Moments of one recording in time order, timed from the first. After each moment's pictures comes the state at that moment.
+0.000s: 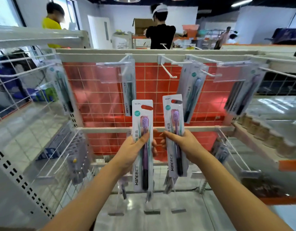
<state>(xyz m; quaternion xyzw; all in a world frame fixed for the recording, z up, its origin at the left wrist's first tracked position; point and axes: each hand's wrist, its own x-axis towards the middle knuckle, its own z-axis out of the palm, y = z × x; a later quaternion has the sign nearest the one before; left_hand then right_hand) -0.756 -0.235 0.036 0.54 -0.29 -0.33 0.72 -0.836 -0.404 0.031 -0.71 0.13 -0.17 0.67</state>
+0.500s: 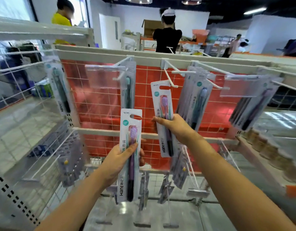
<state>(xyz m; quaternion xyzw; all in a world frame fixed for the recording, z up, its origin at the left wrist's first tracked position) -0.736 -0.240 0.021 0.59 -0.24 -0.28 0.72 -0.763 -0.449 0.072 -0.76 0.09 -0.13 0.63</state>
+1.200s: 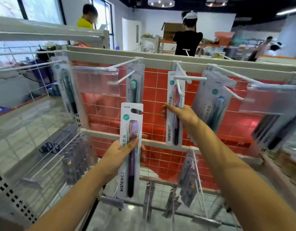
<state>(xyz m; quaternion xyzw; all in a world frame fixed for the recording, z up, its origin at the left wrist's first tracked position) -0.706 -0.270 0.031 0.59 -0.22 -0.21 0.75 -0.692 -0.508 0.085 -0.70 0.08 -0.15 0.69</state>
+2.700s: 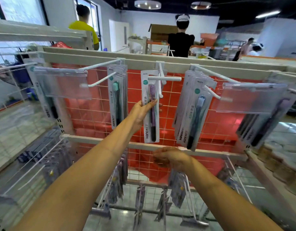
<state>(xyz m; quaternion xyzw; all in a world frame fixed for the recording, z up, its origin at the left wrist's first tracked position) -0.610 -0.417 0.073 0.55 -0.23 -0.23 0.77 -0.731 -0.521 -0.020 -0.66 0.22 0.08 0.71</state>
